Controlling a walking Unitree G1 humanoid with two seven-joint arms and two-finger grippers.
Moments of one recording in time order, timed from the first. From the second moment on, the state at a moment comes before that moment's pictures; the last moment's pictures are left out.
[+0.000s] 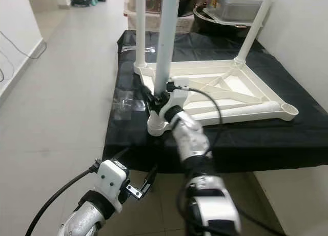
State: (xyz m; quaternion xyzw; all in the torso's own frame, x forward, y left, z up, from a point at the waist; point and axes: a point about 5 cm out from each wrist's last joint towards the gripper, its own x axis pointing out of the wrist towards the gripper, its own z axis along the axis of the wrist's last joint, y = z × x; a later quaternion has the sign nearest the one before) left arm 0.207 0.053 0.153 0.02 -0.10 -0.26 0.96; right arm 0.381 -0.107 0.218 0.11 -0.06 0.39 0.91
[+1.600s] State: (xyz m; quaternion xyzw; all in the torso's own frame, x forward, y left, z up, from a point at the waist) left arm 0.213 0.069 0.155 0.04 -0.11 -0.21 0.97; right arm 0.395 -0.110 0.181 0.11 -0.02 -0.08 0.99
